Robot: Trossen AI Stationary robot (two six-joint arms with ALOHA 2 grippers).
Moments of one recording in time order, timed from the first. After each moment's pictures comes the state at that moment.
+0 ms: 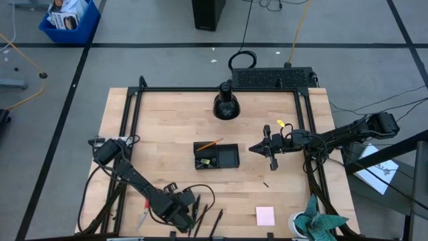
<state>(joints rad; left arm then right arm) -0.72 2.02 1.37 -0.87 -0.18 -1.21 0.08 1.00 0.14 0.84 -0.02 0.09</state>
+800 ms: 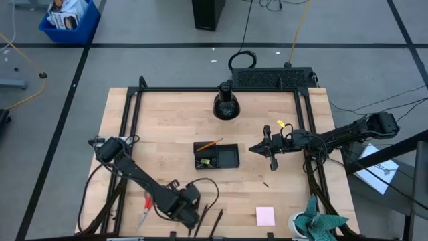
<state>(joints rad) -0.65 2.02 1.49 -0.95 -0.18 -1.28 0.08 1.00 0.14 0.84 -0.03 0.09</state>
